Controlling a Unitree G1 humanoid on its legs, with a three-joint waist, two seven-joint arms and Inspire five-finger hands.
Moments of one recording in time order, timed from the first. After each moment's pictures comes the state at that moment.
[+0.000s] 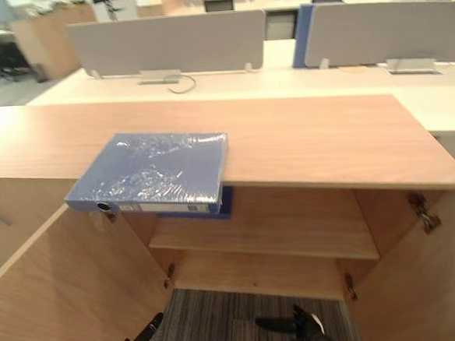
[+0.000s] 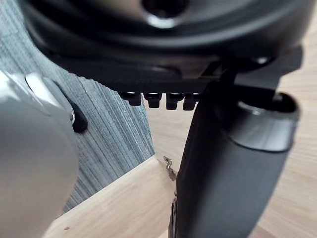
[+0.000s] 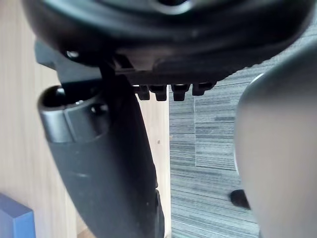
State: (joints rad) left arm 0.23 -0.06 0.40 0.87 -0.53 -0.09 0.05; right arm 0.08 -0.05 -0.15 1.06 0.00 0.00 0.01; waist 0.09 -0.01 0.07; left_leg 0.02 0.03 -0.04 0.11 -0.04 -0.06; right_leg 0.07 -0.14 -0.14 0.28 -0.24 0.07
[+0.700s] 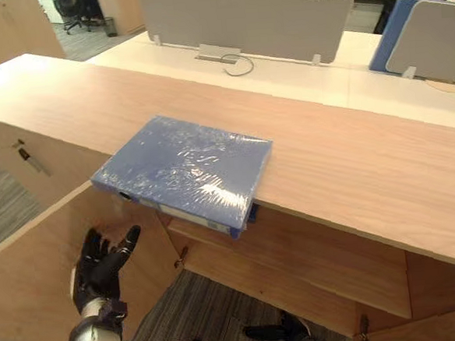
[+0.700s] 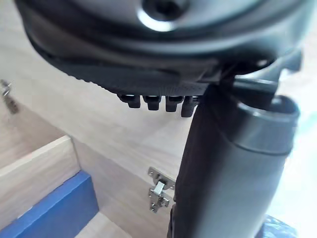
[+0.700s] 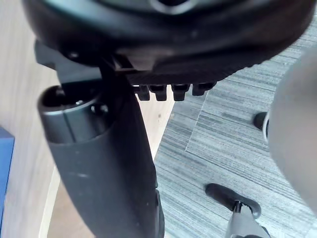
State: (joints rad) left arm 0.43 -0.09 0.23 -0.14 -0.43 -0.09 0.09; right arm 0.08 0.01 -0.05 1.05 -0.01 0.02 0.01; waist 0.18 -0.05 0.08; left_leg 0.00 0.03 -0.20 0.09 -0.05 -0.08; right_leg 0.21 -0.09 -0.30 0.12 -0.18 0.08
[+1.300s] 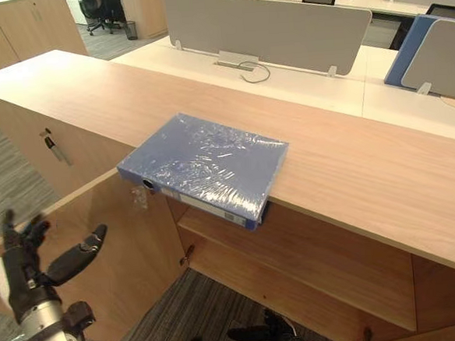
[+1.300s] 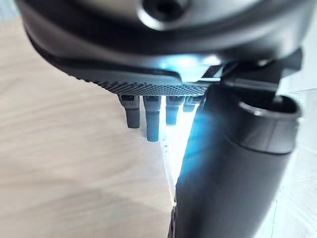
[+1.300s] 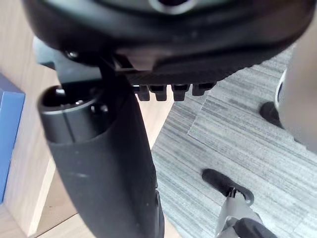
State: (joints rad) left arm 0.53 -0.12 0.34 -0.53 0.24 -0.07 0.35; right arm 0.10 0.07 -0.03 0.99 -0.08 0.04 -0.01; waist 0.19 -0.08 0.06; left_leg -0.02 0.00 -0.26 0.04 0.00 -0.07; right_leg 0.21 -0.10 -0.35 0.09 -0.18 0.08
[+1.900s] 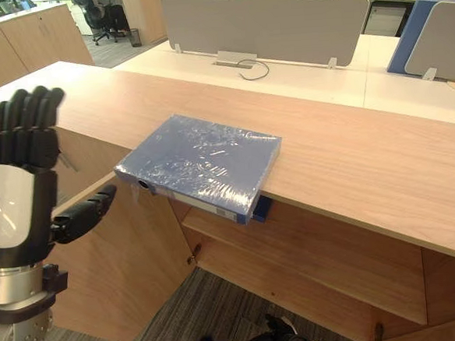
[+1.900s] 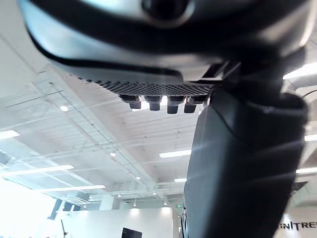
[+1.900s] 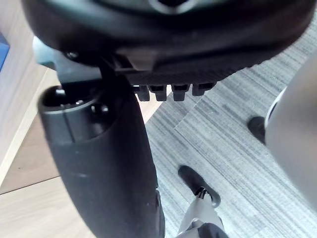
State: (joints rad) left arm 0.45 0.47 0.29 -0.70 0.90 -0.21 0.42; right arm 0.01 -0.01 0.07 1.18 -0.19 -0.03 0.01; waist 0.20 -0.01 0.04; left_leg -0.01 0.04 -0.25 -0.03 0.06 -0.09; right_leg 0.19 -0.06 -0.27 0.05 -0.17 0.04
